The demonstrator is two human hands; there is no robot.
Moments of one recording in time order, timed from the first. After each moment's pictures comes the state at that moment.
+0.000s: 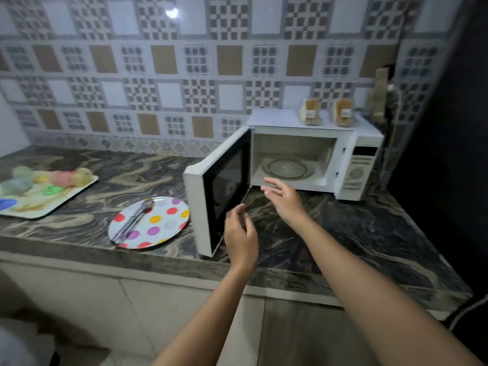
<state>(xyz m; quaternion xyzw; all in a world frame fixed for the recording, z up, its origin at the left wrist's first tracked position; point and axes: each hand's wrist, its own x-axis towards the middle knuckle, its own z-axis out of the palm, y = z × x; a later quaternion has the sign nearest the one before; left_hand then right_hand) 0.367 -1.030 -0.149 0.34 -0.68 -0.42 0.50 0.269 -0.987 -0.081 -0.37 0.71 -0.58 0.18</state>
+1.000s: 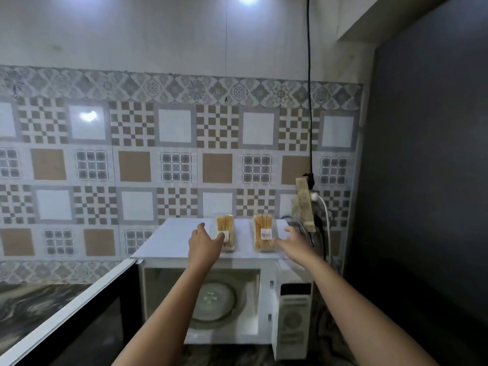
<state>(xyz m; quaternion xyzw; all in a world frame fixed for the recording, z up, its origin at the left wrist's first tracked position) 0.001 -1.138 0.021 0.31 -0.79 -0.40 0.34 -0.108 -0.964 0.038 -0.25 0.84 -0.47 0.07</state>
